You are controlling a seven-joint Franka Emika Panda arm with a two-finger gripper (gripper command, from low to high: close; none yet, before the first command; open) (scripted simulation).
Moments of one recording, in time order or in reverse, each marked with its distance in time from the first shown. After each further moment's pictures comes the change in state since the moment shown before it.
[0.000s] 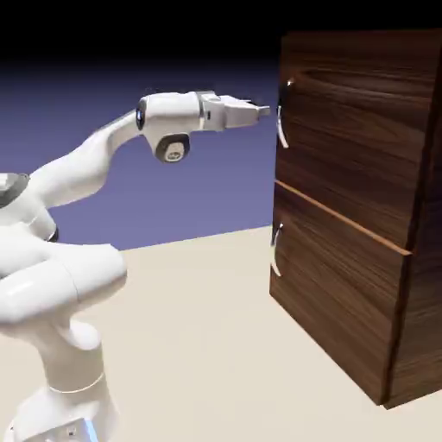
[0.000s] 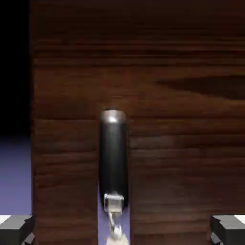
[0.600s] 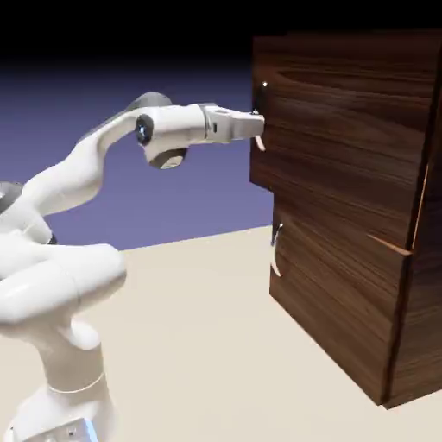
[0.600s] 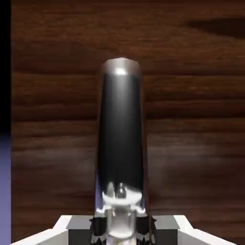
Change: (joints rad) arm 0.163 -0.042 -0.131 -0.266 0.269 -0.312 -0.357
